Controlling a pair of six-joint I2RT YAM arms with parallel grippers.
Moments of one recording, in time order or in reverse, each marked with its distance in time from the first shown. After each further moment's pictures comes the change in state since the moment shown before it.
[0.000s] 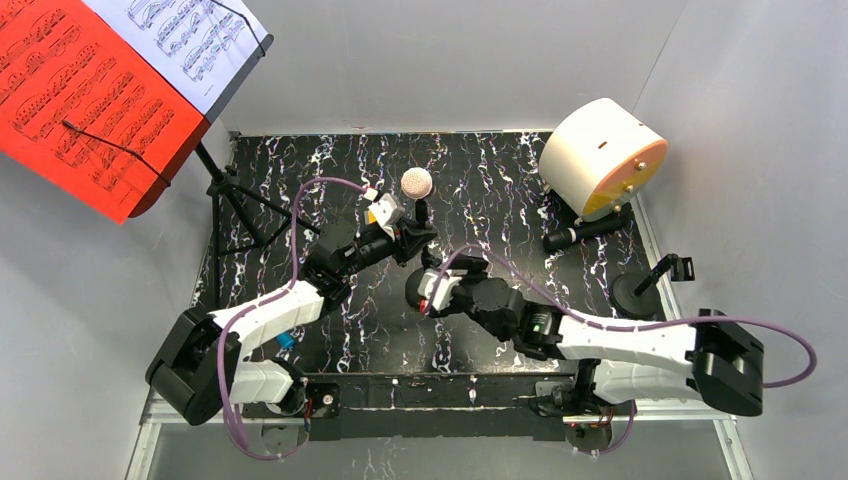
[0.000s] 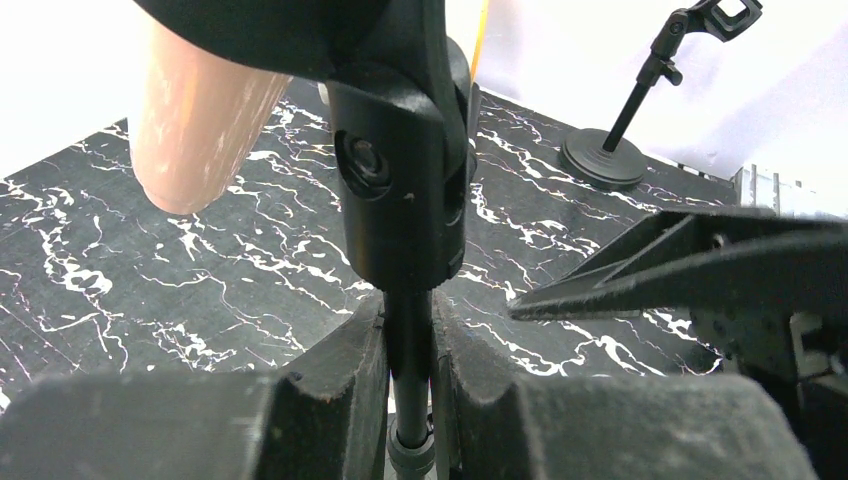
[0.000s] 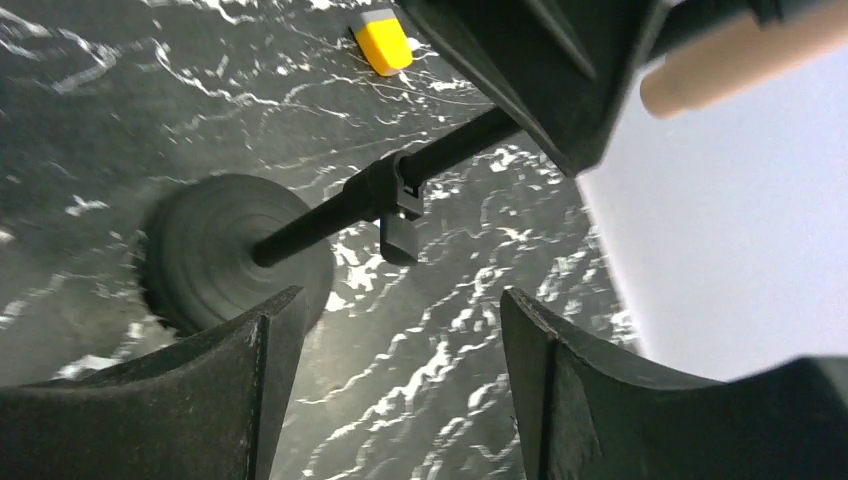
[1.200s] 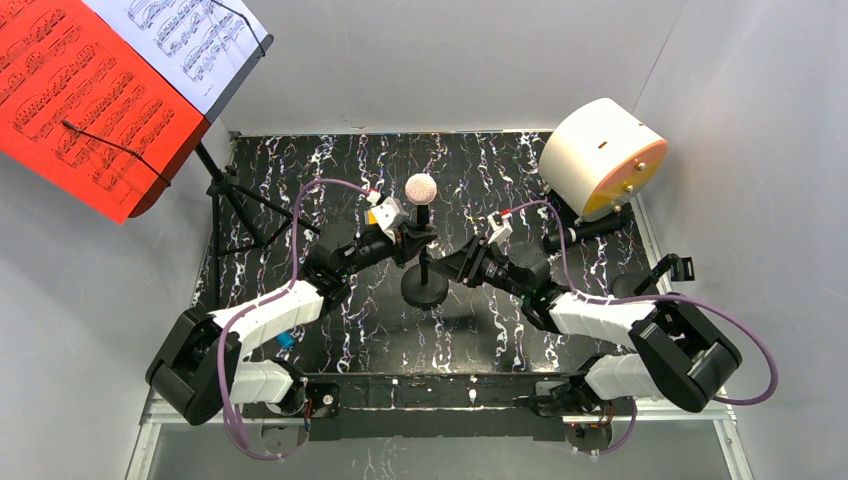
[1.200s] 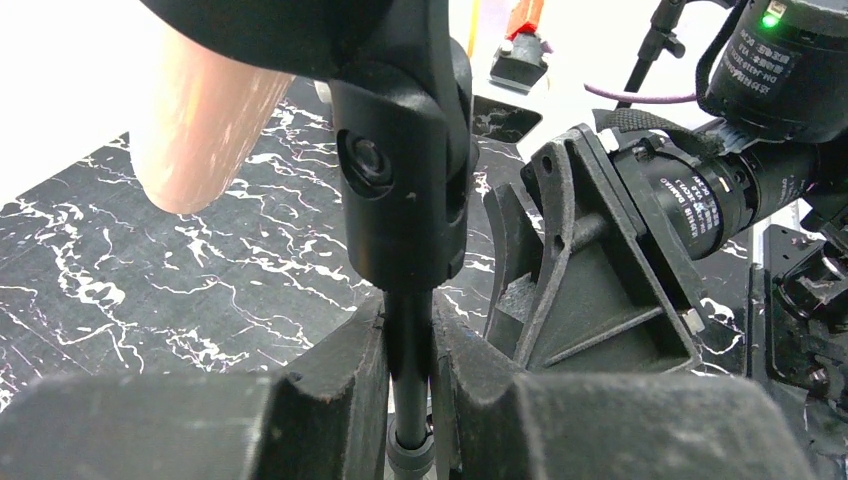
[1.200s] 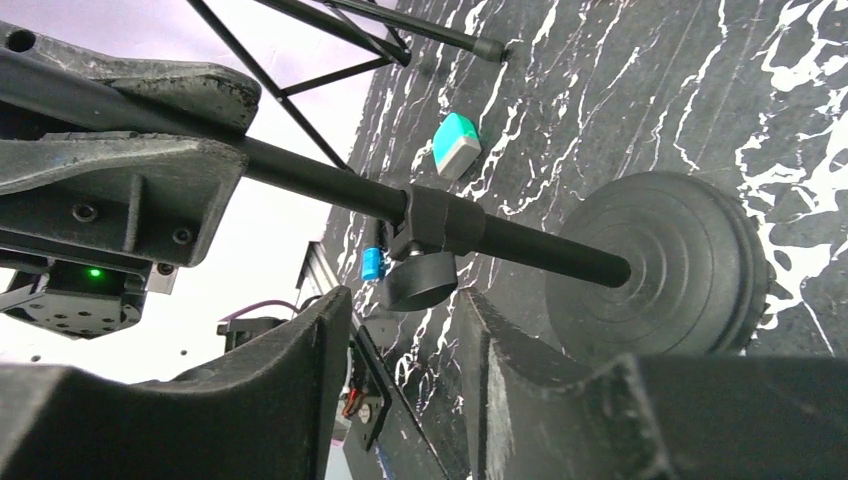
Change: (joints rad) left arm 0.005 0.000 0.000 -0.009 0.035 0.060; right arm -0.488 0.147 -0.133 0.418 -0.716 1.761
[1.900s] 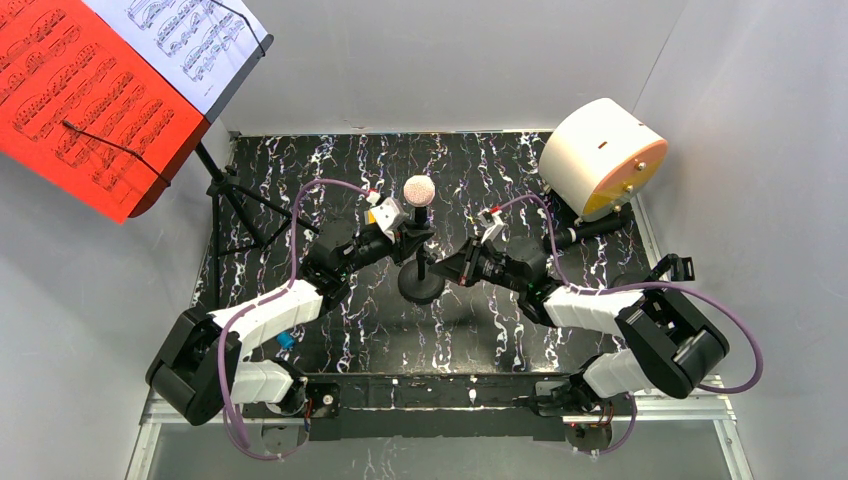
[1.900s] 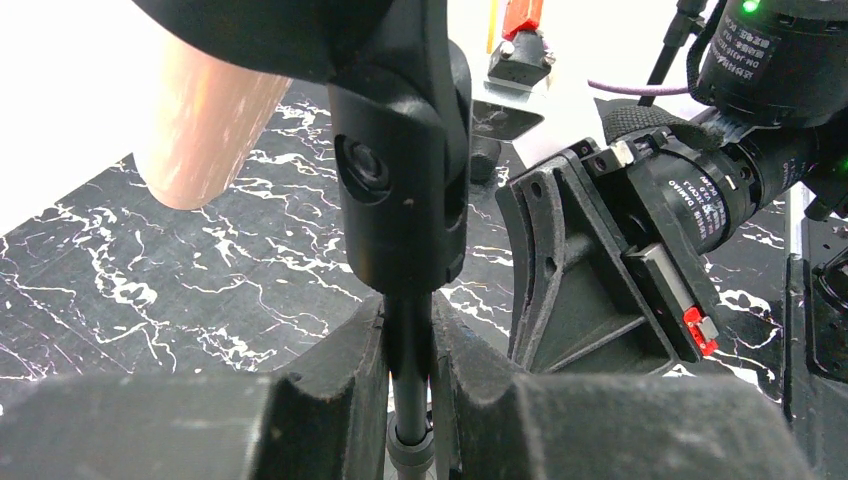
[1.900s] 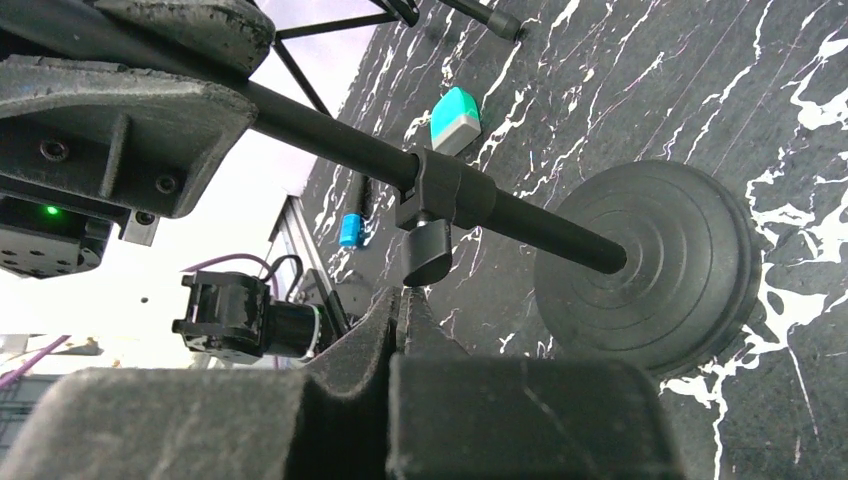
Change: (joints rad) left arm 0.008 0.001 0.001 -0.011 -0.001 0.059; right arm -0.034 0.087 0.026 0.068 -0.138 -0.103
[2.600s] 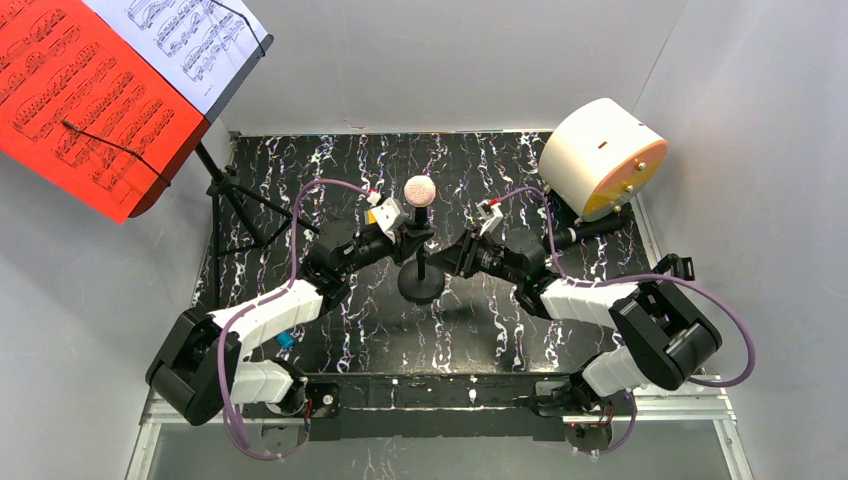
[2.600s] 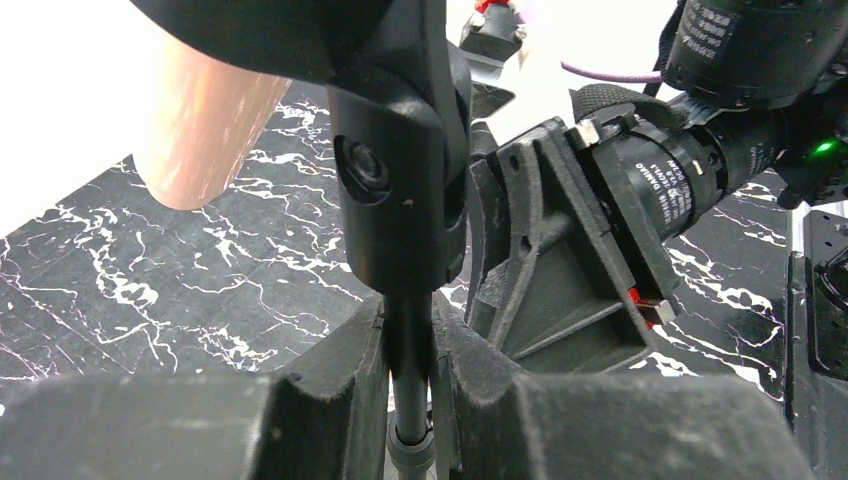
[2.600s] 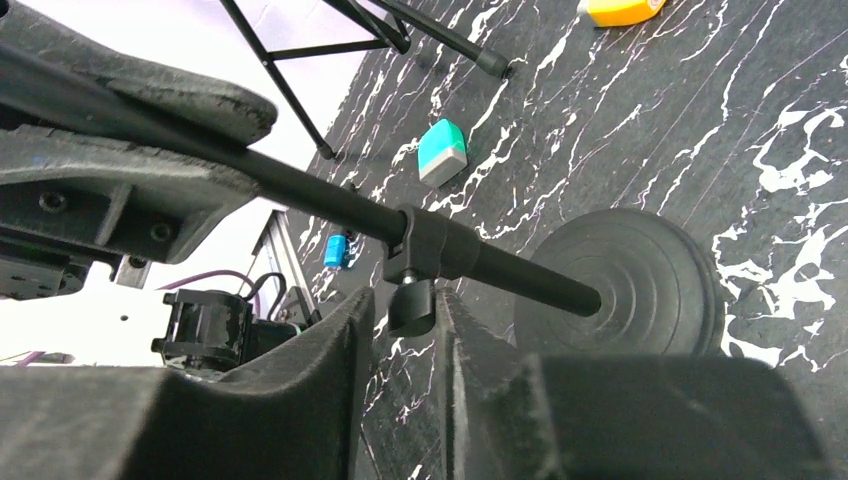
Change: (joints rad) left arm 0.001 -0.001 0.002 -0.005 -0.002 0.010; right arm -0.024 0.036 0.052 -0.003 -0.016 -0.070
